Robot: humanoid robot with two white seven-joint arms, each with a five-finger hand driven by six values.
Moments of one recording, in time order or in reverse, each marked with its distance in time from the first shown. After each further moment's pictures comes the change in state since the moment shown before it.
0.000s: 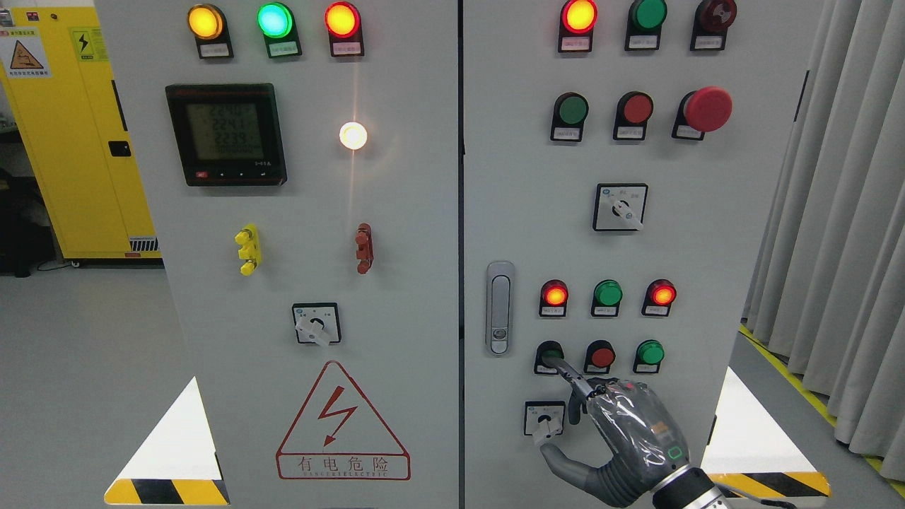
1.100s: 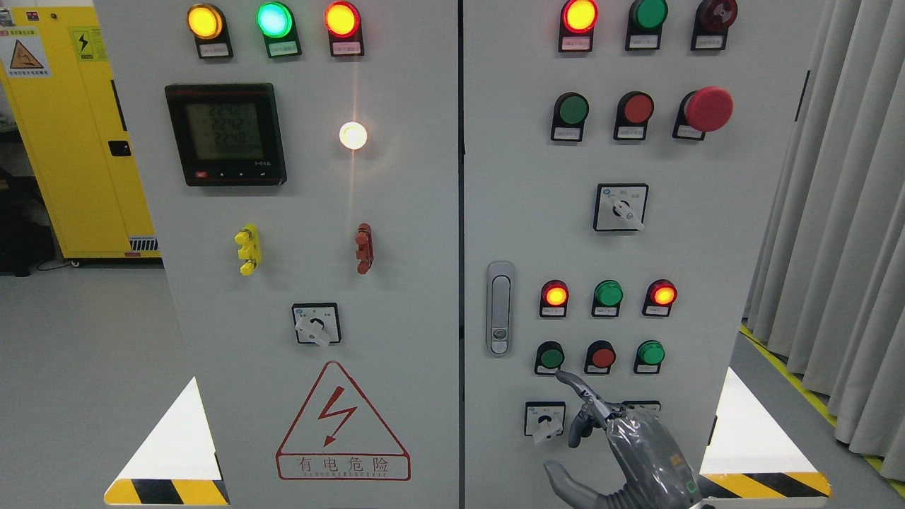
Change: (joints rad) left arm 0.000 0.000 0.000 0.000 0.000 0.000 -0.004; right arm 0.143 0.013 0.006 -0.086 -0.444 0.001 0.047
